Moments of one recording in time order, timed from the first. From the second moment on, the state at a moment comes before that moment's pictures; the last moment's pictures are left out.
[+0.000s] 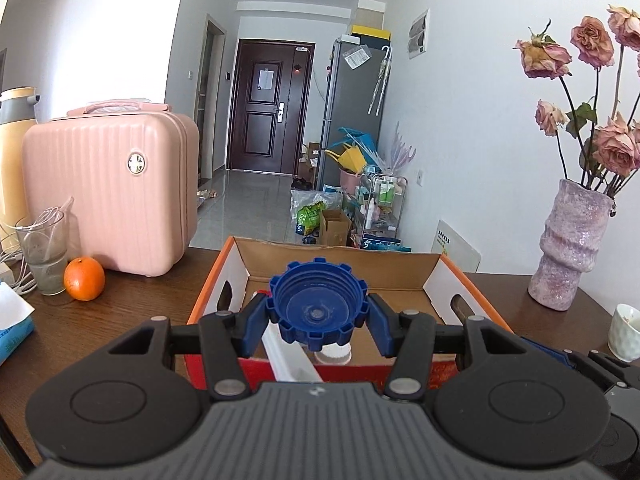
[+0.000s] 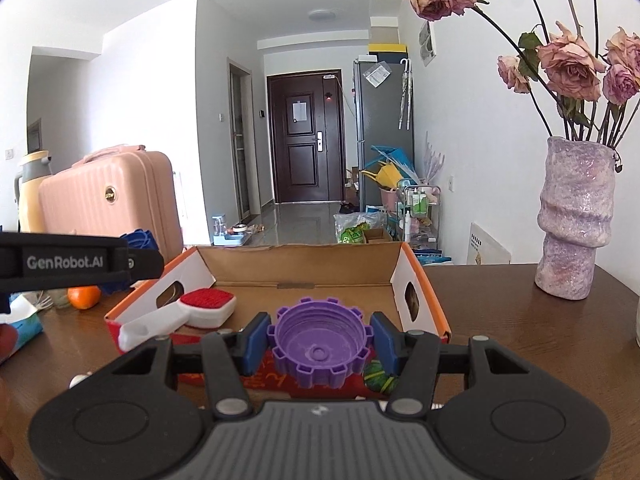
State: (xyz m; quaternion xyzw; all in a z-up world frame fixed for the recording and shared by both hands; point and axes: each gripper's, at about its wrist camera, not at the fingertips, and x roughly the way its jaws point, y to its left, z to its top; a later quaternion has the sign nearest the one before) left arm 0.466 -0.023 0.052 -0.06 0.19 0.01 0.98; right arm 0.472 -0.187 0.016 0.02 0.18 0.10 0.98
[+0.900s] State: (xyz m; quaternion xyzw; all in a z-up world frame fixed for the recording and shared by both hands) left arm 0.573 -0.008 0.032 -0.05 0.23 0.03 0.97; right arm 0.576 -0.167 0.009 0.02 0.22 0.10 0.97
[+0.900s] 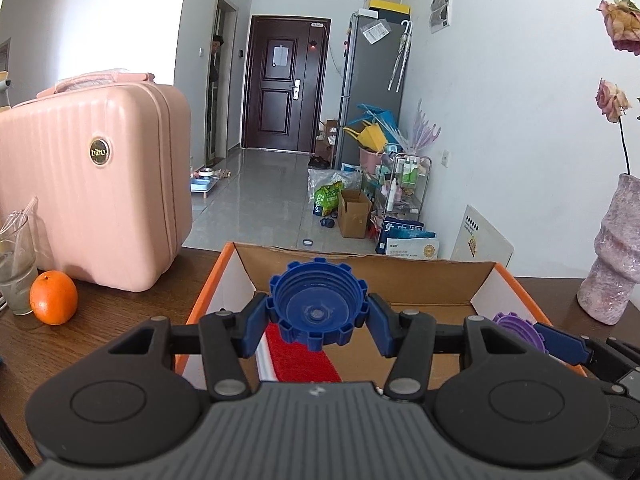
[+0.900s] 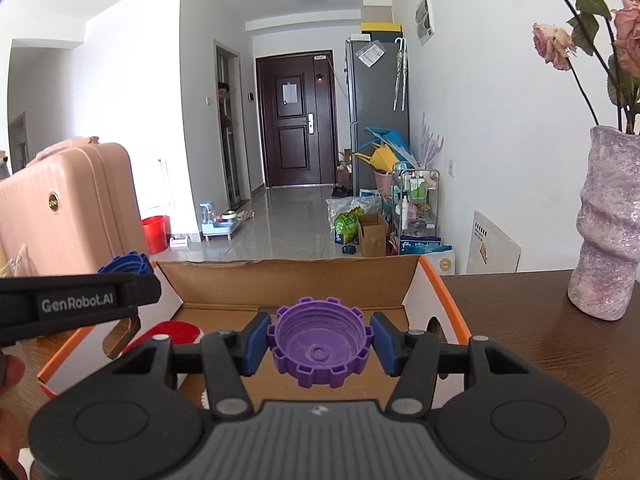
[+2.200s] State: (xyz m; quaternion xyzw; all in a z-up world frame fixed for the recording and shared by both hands) left arm 0.478 0.018 0.036 -0.04 0.23 0.04 0.97; right arm 0.484 -0.190 0.007 -0.01 0.22 0.08 0.97
